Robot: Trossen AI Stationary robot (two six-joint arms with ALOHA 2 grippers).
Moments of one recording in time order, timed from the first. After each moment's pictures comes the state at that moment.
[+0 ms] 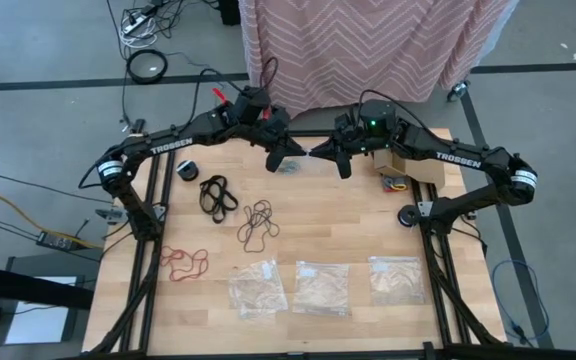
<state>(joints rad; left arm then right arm) 0.48 1.67 1.51 -0.29 0.62 -0.10 -0.48 1.29 1.07 -0.11 -0.49 0.20</state>
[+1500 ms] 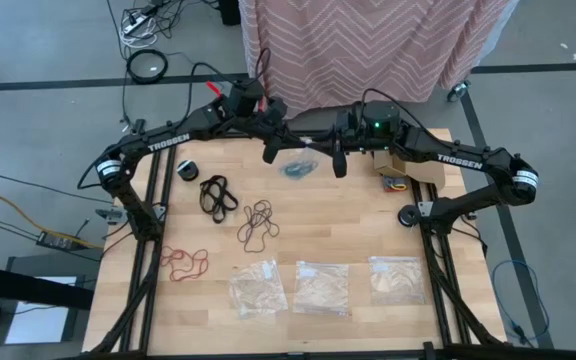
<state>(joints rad) 0.50 1.67 1.54 -0.23 0.70 -0.17 -0.44 1.28 1.06 -0.01 -0.31 0.01</state>
